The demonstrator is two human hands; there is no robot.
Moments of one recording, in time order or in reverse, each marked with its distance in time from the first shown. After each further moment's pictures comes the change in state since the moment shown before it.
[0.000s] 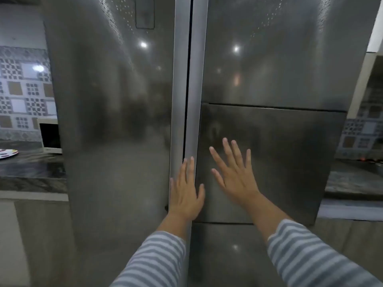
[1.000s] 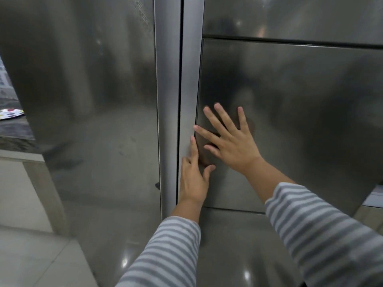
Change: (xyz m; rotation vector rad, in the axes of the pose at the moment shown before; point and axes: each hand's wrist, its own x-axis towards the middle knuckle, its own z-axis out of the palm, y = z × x) left_hand 0.036 -0.021 0.113 -0.266 0.093 -0.346; right_hand 0.042 0.043 0.109 -0.165 0.145 -0.443
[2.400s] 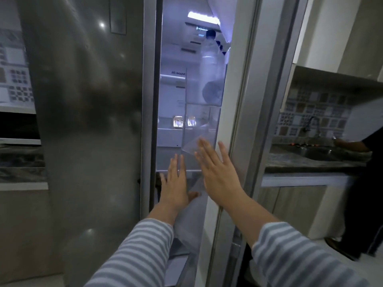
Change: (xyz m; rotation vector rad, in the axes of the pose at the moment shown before) left_hand -0.167 0.112 -0.147 0.344 -0.384 0.334; right_hand -0.050 -0.072 -0.348 -0.286 -0.676 0.212
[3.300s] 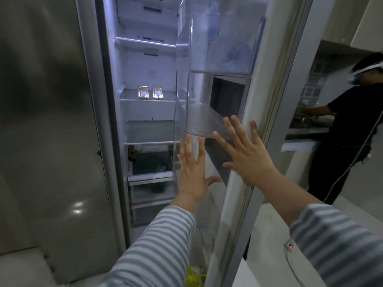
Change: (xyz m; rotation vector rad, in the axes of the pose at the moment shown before) left_hand -0.044 0.173 0.104 -0.087 0.119 0.163; right_hand -0.150 0.150 0.086 -0.025 0.076 0.025
